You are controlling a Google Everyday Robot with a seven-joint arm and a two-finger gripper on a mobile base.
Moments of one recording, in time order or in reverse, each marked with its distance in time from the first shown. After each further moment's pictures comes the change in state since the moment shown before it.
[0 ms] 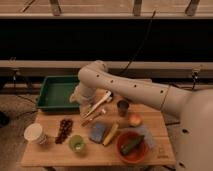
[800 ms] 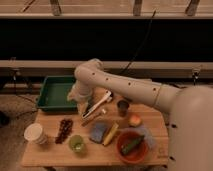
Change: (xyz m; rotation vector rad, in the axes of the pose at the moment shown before) arm -0.001 -0.028 0.017 -0.024 0.006 -0.067
